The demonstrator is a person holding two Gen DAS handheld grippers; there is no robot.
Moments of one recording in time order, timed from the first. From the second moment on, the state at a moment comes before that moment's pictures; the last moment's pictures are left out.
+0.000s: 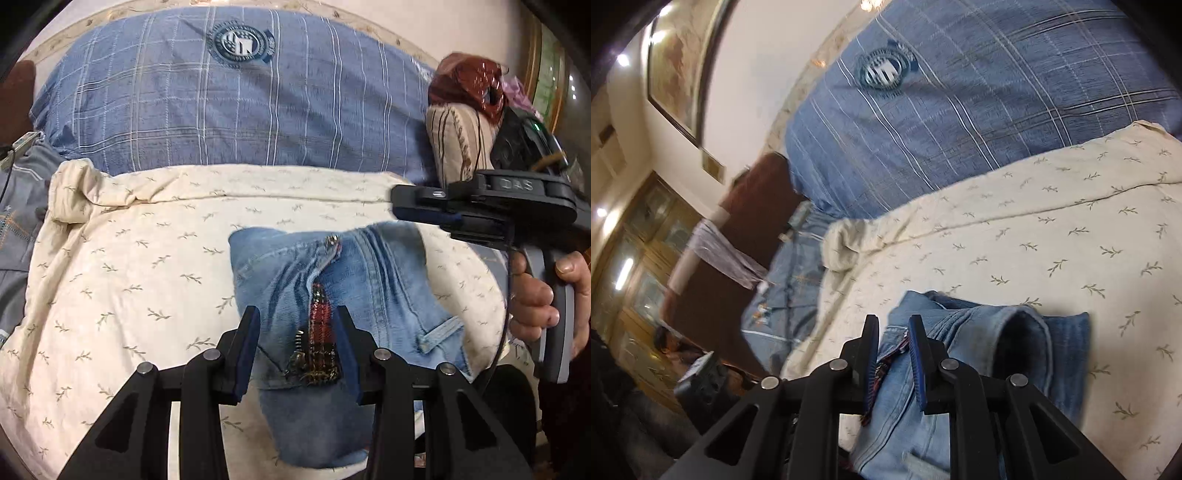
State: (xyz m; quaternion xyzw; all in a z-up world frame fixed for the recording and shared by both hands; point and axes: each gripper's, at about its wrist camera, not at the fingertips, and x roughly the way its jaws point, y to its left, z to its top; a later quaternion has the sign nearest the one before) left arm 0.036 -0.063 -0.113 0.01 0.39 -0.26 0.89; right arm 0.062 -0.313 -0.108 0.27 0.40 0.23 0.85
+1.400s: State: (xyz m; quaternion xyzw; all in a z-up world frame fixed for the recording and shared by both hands) left arm 0.157 -0.127 -0.138 0.07 0.46 -0.20 0.86; right arm 0.082 -0.343 -0.164 0.23 0.42 0.13 0.87
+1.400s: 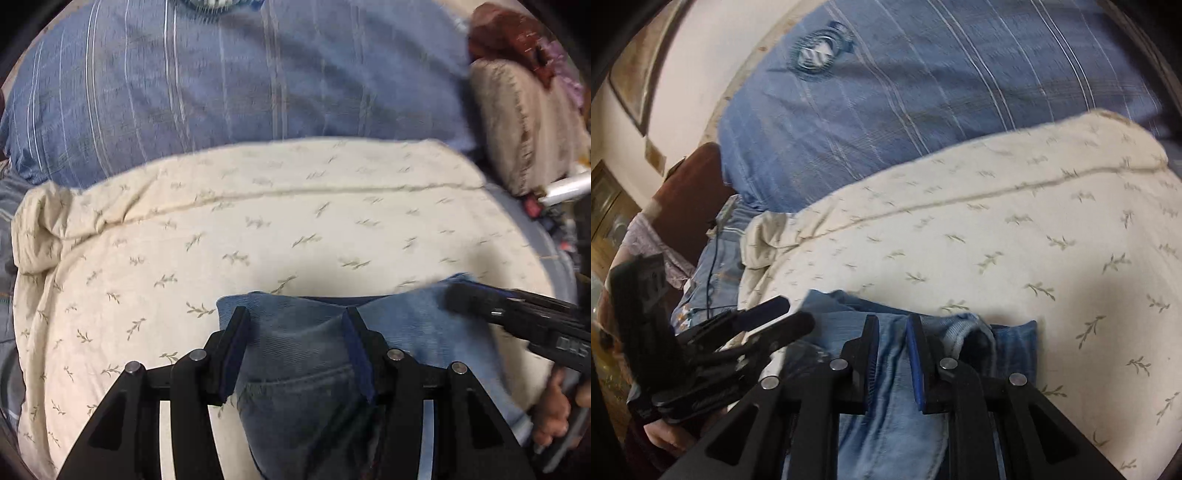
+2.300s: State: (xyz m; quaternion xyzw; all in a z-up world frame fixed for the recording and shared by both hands) left arm 0.015 -0.068 -0.146 0.07 0.46 -0.23 0.85; right arm -0.038 -0.274 -0.150 0.01 0.45 0.23 0.86
